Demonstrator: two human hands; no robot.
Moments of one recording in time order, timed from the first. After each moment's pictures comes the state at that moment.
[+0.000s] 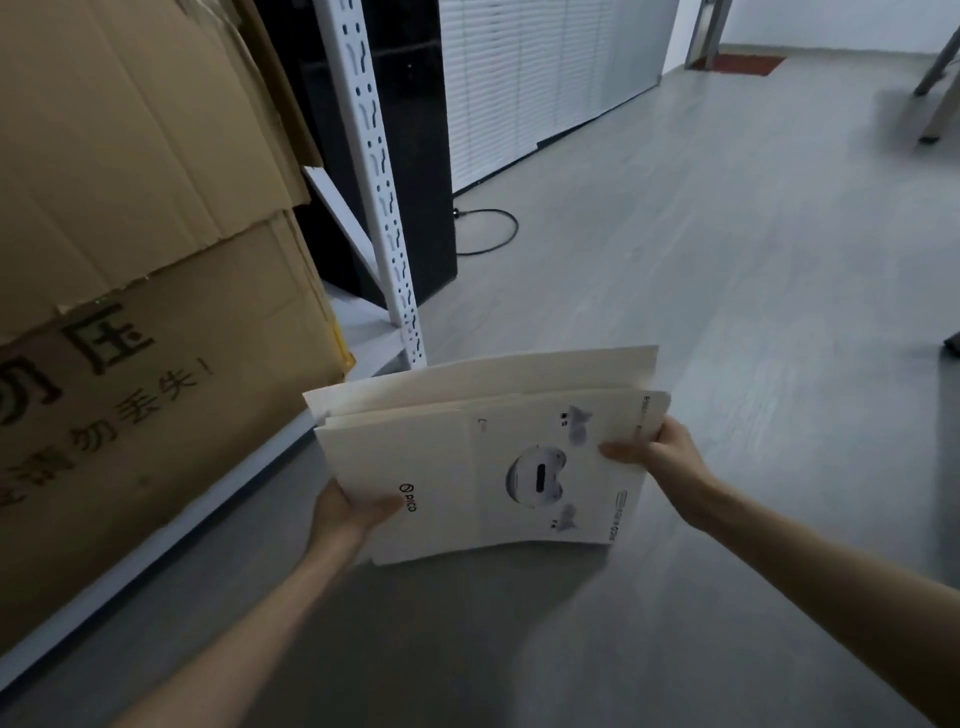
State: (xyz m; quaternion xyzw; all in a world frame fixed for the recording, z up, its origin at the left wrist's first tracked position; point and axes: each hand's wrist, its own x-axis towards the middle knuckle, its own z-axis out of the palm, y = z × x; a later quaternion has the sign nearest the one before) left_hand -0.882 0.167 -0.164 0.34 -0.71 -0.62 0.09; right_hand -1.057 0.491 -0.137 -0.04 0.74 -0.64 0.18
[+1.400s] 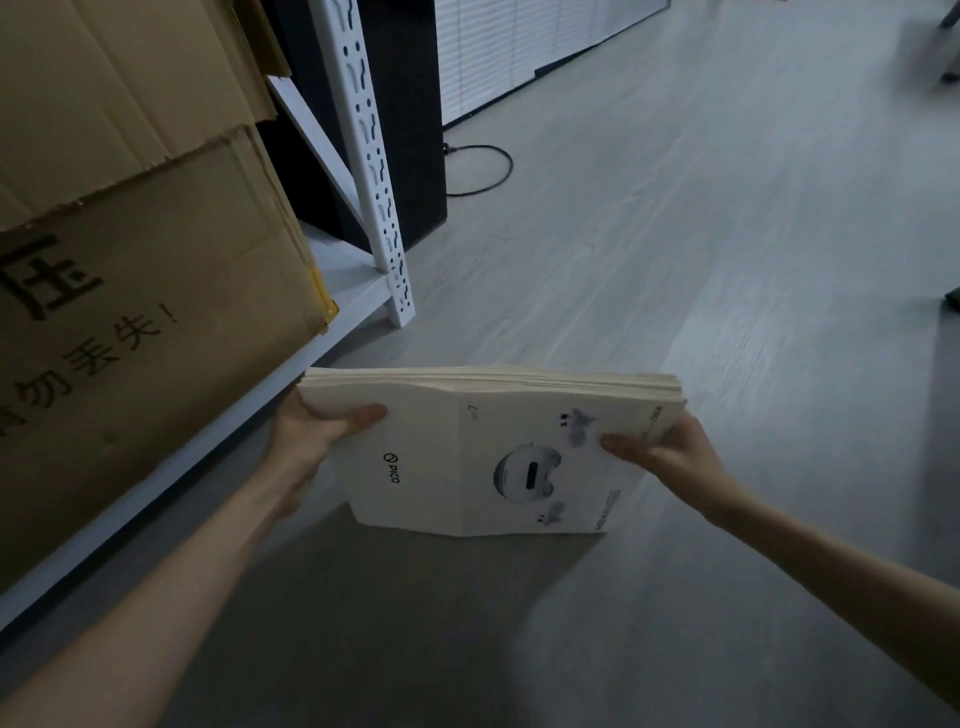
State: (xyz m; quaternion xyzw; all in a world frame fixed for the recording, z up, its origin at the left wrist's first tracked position) left_hand -0.902 0.133 -0.141 0.26 -0.70 -0.65 0.12; right_hand -1.024 0.514 -0.153 -0.19 0.77 -0.59 0.13
